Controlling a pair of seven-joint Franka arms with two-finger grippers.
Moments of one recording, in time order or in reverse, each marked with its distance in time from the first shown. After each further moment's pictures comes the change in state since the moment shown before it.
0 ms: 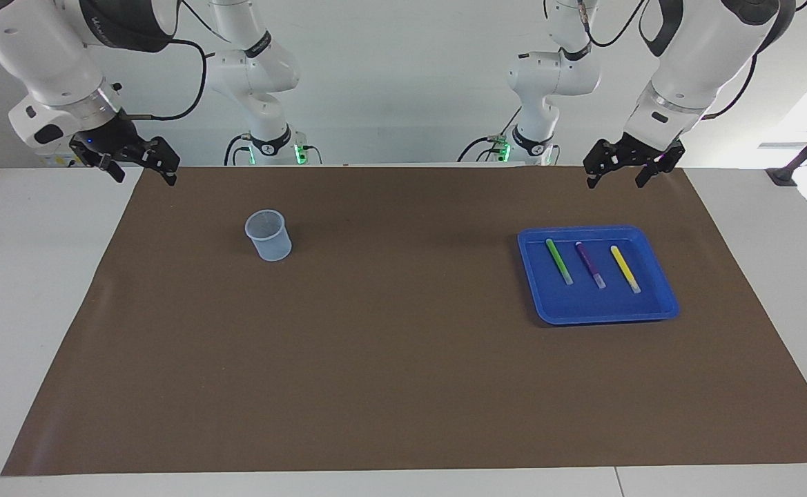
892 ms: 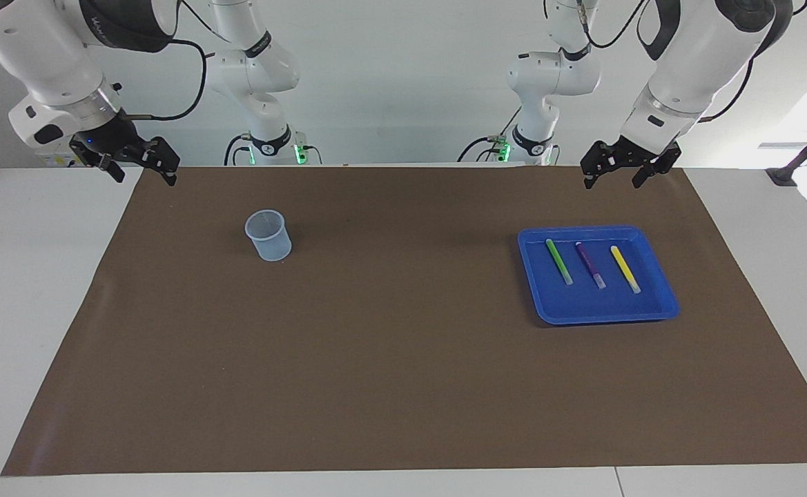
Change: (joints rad) left arm 0.000 0.002 -0.003 -0.001 0.000 -0.011 0.001; right arm 0.000 0.000 0.000 0.000 0.000 0.000 0.000
